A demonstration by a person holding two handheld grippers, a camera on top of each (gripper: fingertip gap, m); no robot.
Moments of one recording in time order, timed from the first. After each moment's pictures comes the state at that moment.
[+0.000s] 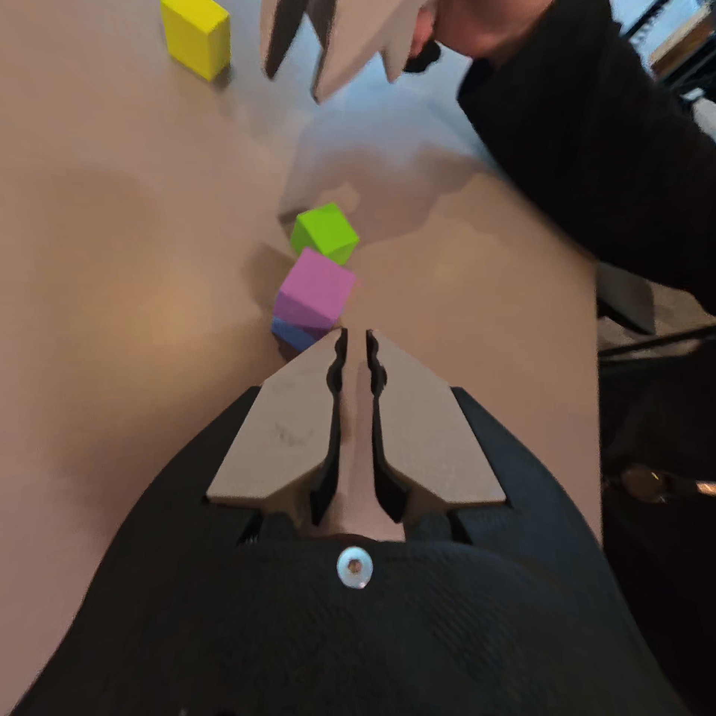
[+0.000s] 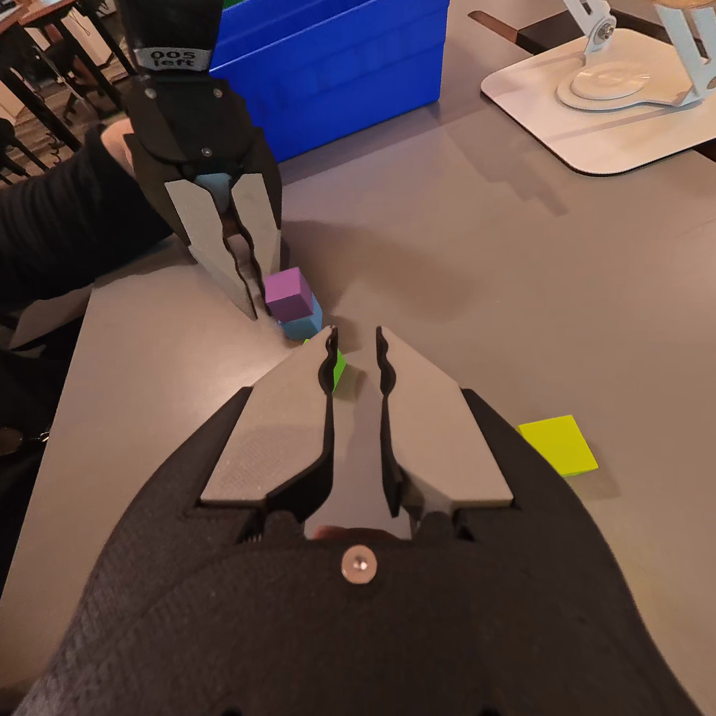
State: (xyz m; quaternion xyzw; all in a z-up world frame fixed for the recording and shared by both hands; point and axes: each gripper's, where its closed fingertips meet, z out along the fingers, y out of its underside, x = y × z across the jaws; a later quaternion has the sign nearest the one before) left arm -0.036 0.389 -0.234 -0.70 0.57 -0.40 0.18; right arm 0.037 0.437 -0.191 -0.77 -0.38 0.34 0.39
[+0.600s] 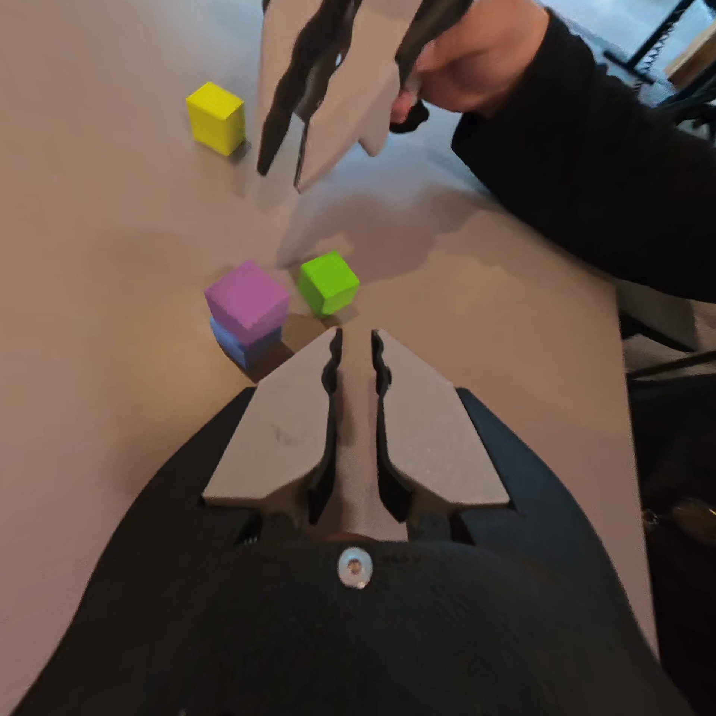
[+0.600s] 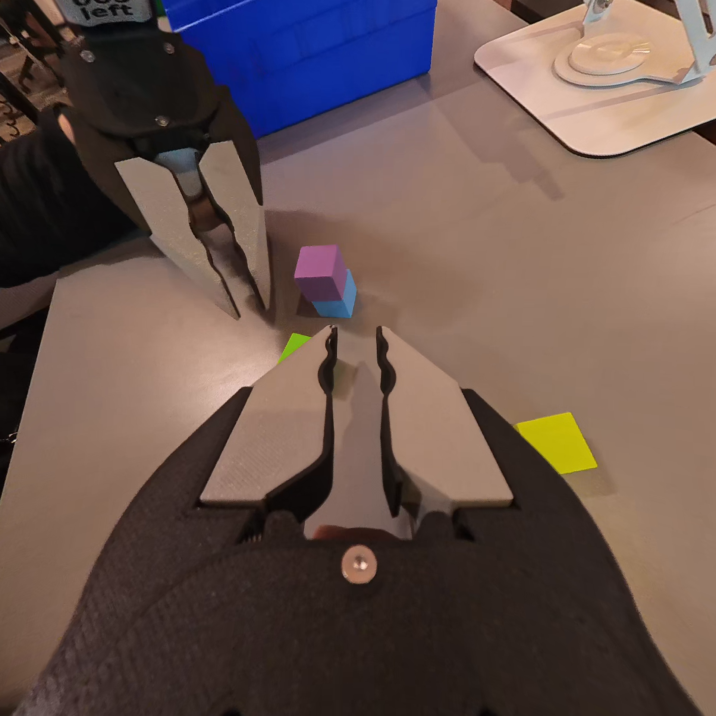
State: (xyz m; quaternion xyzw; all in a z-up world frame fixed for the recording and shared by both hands) left arm -0.020 0.392 -0.221 -0.67 0.57 -0.40 0.25; right arm 0.034 0.441 -0.202 -0.78 -0.39 0.32 0.38
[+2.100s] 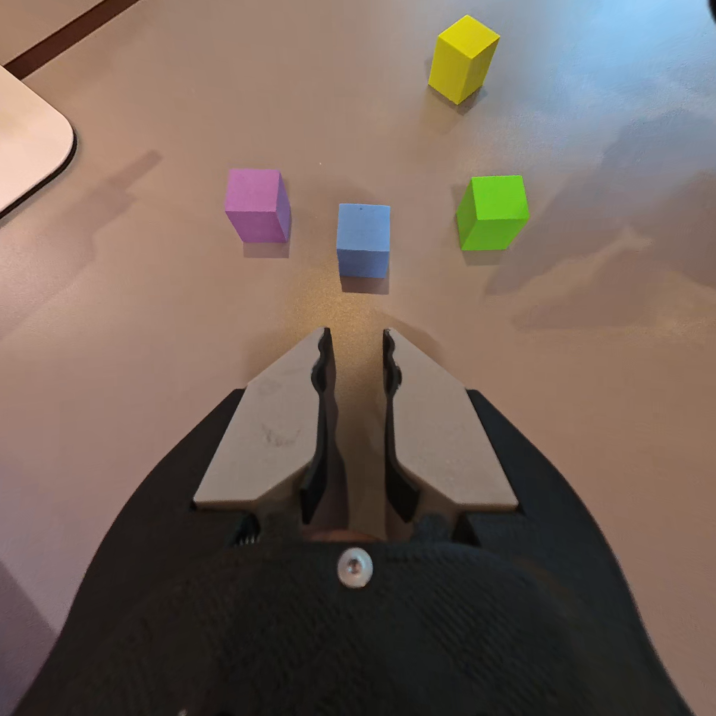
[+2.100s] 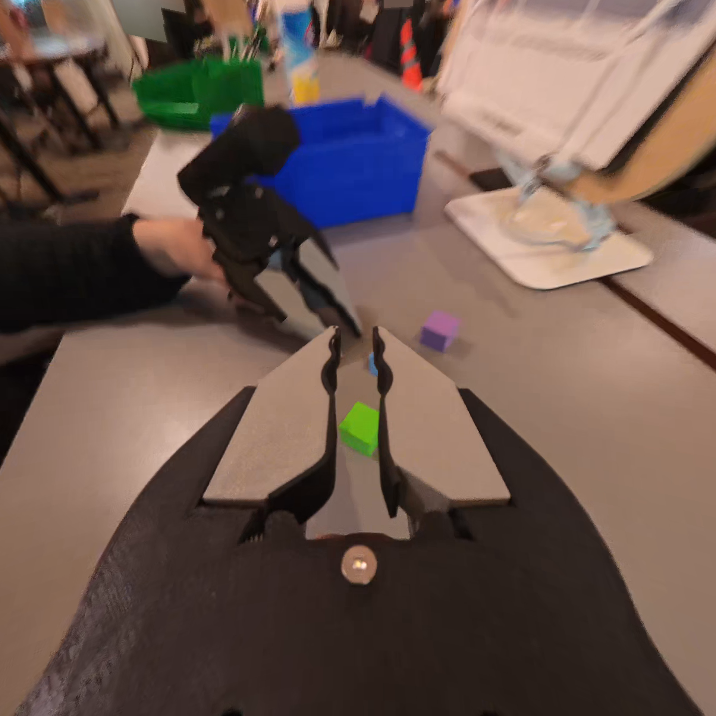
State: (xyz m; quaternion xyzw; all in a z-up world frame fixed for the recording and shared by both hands) left arm -0.046 0.474 -0.255 -0.77 0.49 -0.22 0.34; right arm 0.024 0.443 -0.143 -0.71 -0.38 0.31 0.50
